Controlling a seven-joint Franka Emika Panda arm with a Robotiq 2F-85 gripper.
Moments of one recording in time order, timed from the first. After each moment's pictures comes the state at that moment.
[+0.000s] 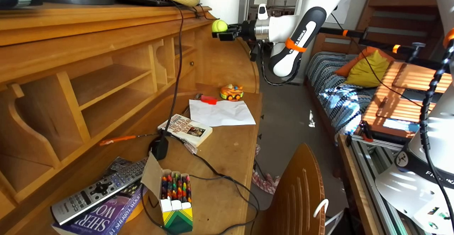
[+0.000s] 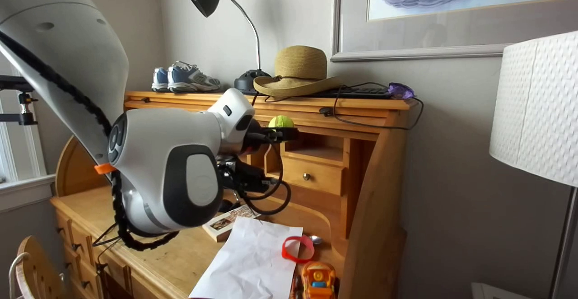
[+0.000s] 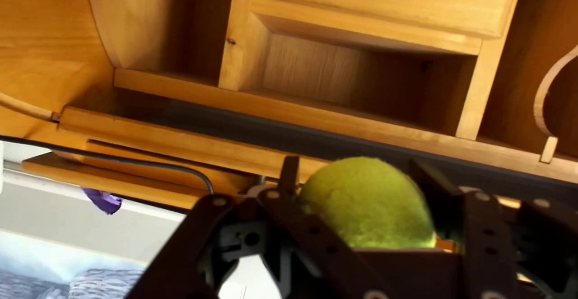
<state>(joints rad) -0.61 0.58 -0.11 -2.00 -0.85 4.21 0.25</state>
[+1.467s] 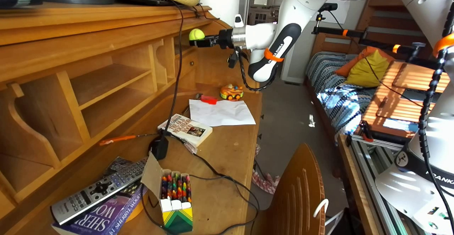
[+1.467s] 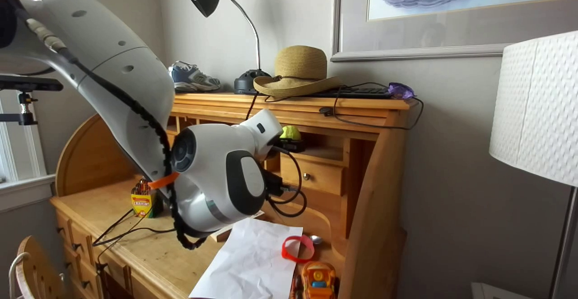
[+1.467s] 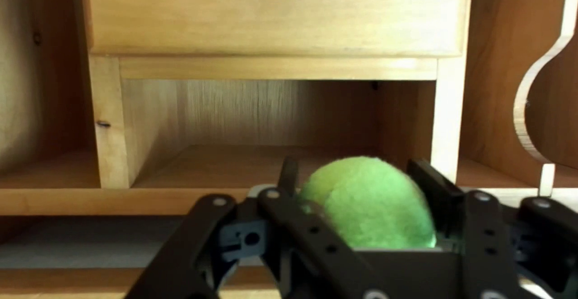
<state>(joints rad) -0.54 0.80 -0.09 -1.68 -0.94 4.14 0.55</state>
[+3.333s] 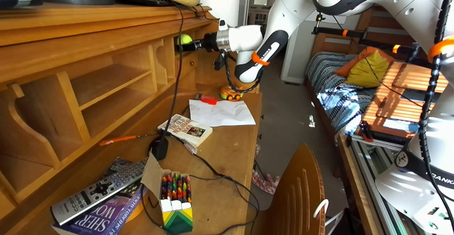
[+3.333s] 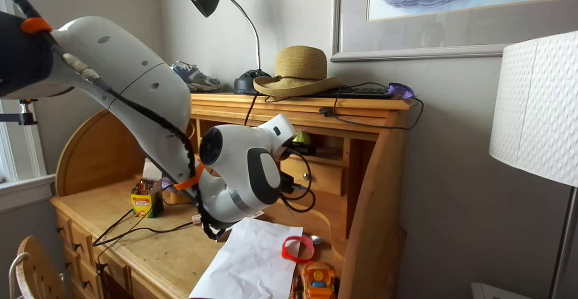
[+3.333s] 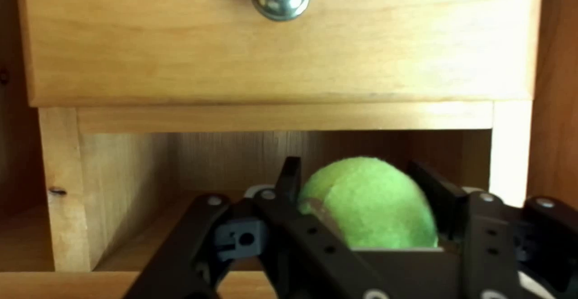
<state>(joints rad) -0.53 0.92 -0.02 -1.47 -0.95 3.98 0.61</state>
